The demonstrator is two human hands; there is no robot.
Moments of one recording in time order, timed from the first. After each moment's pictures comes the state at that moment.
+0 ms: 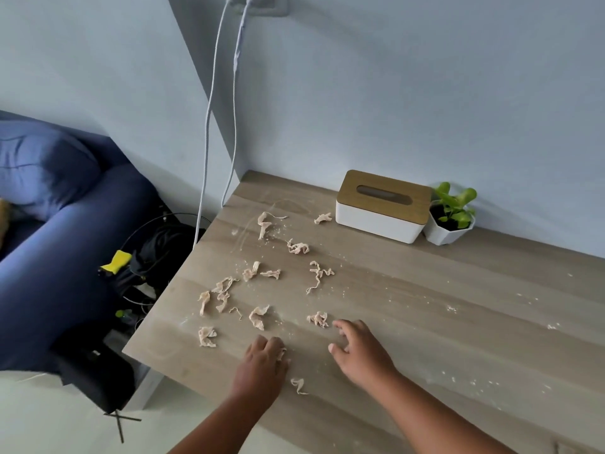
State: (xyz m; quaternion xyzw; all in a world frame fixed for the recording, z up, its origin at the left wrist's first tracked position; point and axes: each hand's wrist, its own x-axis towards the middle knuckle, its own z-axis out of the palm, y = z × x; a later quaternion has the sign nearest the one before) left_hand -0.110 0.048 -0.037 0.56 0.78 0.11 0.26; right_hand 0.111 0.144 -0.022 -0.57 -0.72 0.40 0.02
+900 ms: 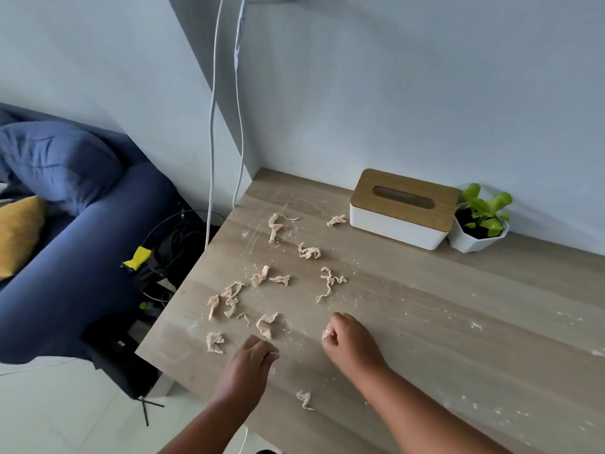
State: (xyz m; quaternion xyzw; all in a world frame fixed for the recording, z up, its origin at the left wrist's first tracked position) left_hand -0.140 0.058 -0.017 0.53 0.79 0.19 0.25; right_hand 0.066 0.183 -0.025 -0.52 -0.77 0.36 0.07
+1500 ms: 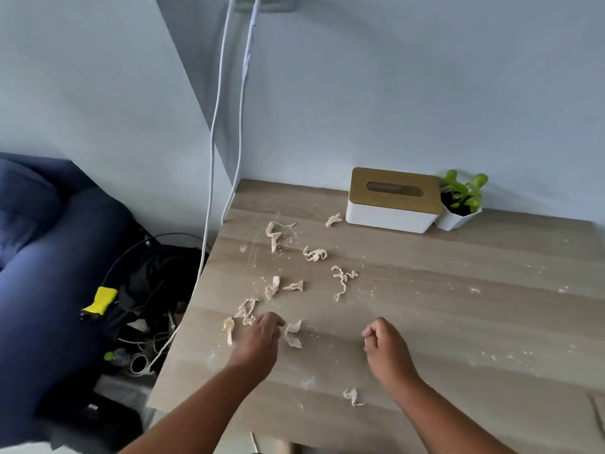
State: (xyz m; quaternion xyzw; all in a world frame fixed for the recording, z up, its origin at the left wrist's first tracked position) left_hand -0.236 0.119 -0.022 0.62 0.70 0.15 0.33; right_hand 0.039 0.131 -0.022 -0.71 -0.58 0.35 0.18
